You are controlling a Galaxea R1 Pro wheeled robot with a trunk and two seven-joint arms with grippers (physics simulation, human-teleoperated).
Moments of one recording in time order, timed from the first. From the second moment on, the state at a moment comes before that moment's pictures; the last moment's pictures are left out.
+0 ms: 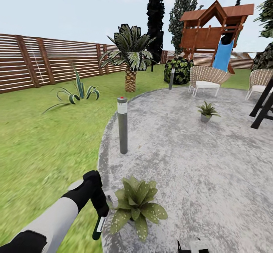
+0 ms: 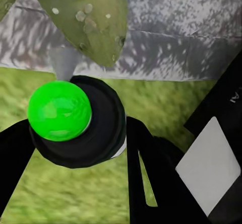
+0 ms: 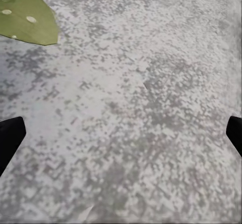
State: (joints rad) left arm -0.79 -0.02 -0.25 -0.58 -1.02 0.71 -1.31; right arm -0.37 0.01 -0.01 -0.04 0.23 -0.64 -0.23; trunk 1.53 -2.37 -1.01
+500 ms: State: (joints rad) left arm -0.78 -0.02 -0.25 -0.58 -1.02 0.72 -1.32; right arm -0.37 0.00 -0.01 -0.04 0.24 -0.65 -0.22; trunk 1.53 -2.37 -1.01
